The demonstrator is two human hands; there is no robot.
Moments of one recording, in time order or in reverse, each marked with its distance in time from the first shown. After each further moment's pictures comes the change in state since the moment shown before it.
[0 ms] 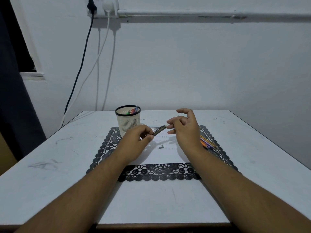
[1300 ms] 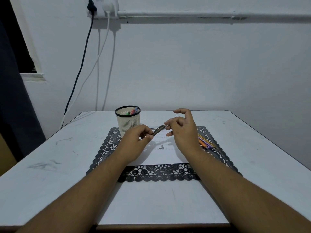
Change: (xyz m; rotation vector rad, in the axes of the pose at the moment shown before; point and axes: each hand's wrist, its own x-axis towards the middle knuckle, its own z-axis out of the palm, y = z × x) left_hand -0.001 0.005 0.000 0.024 0.031 0.003; right_hand -0.004 0.000 0.001 -0.030 -0.062 -0.056
